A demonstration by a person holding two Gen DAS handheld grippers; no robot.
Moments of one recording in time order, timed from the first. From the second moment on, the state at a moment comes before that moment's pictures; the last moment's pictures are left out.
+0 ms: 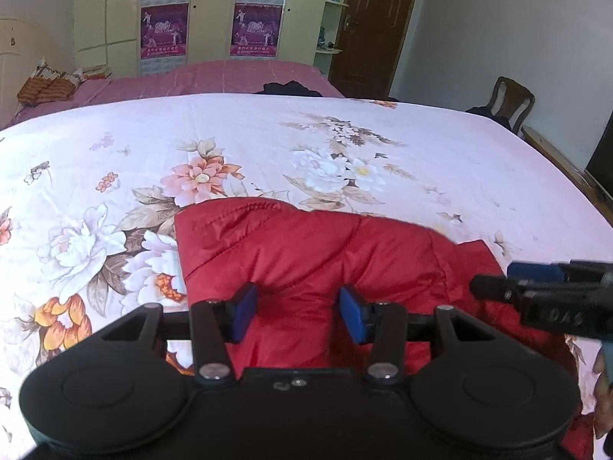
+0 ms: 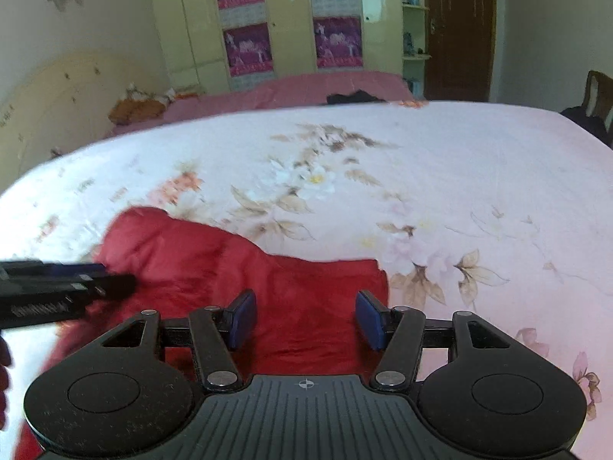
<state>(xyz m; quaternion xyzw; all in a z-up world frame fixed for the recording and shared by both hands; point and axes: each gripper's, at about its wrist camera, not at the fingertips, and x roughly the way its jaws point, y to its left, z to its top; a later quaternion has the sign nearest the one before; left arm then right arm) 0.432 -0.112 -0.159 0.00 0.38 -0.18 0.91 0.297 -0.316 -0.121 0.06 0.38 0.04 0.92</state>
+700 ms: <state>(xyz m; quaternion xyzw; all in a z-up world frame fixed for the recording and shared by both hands) 0.439 -0.118 -0.175 0.01 0.39 -0.17 0.90 0.306 -0.323 -0.157 0.05 0.42 0.03 0.91</state>
